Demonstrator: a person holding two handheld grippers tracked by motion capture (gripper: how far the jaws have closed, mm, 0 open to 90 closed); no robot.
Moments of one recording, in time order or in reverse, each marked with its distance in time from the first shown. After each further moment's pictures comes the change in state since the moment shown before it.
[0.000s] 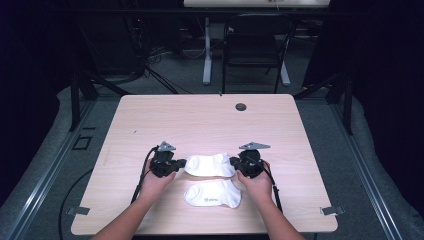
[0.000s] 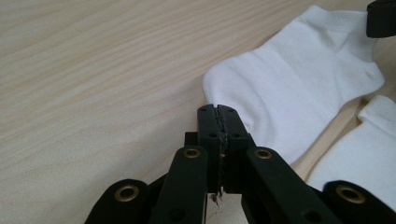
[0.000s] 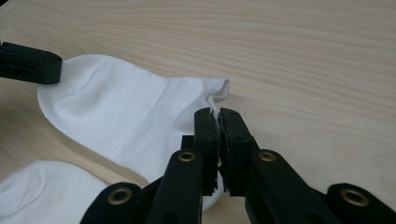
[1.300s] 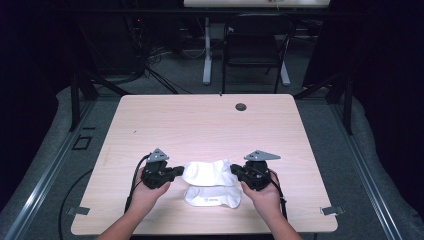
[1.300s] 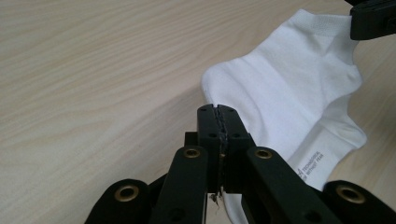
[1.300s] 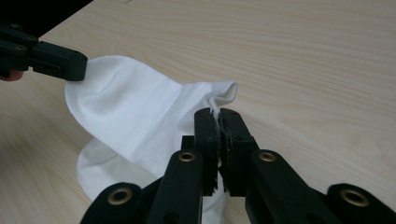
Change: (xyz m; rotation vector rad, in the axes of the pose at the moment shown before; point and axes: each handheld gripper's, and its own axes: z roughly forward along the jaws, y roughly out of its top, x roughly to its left) left arm -0.028 -0.014 -0.050 -0.054 -0.075 0.039; right arm 0.024 -0.012 -0.056 -0.053 0.082 -0.060
